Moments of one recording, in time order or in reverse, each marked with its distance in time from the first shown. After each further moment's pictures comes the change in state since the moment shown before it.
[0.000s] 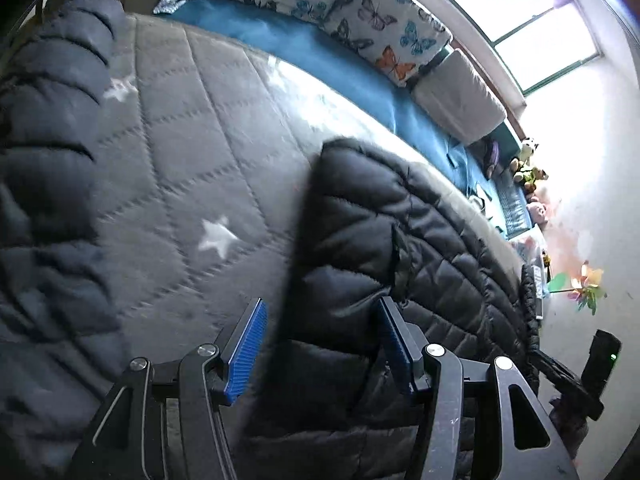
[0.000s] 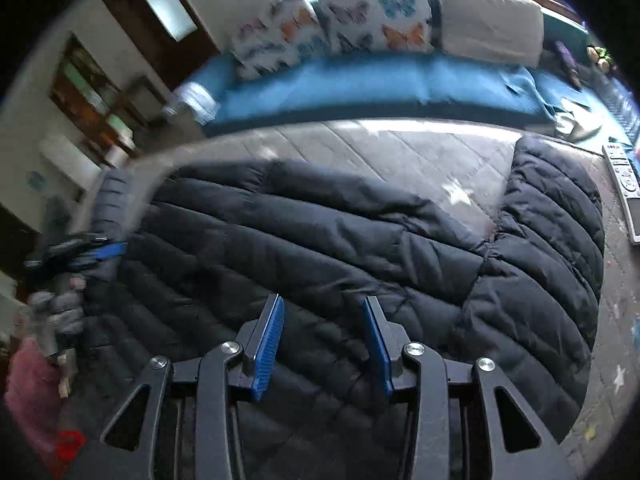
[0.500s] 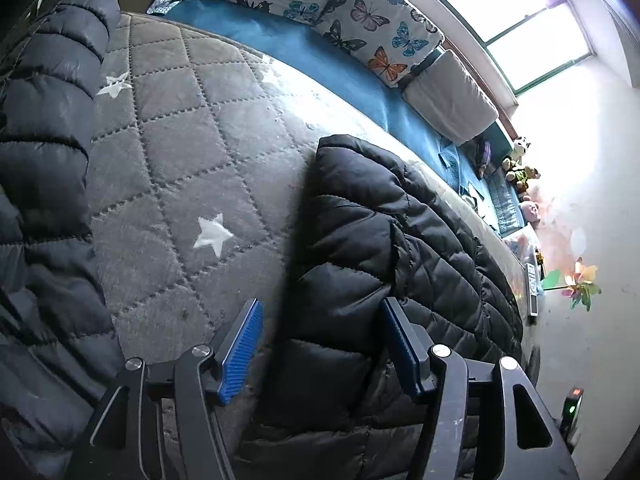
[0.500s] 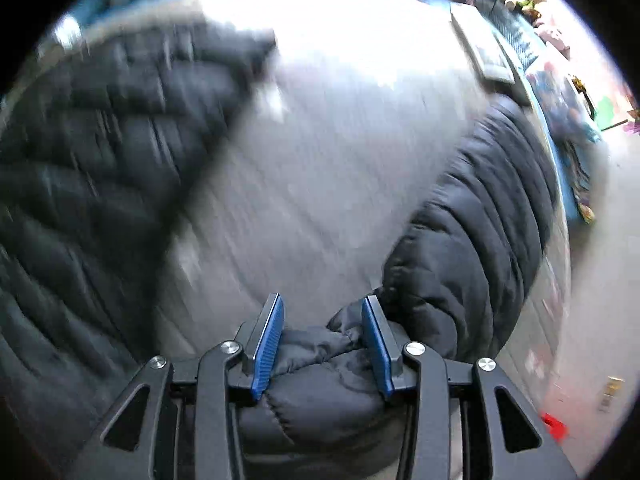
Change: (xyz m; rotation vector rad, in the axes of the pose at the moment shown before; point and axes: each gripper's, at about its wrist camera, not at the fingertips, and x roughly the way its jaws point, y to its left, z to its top) left arm 0.014 -0.002 0.000 0.012 -0.009 -0.036; right arm -0.037 -0.074 -0.131 0.084 0.328 -0.406
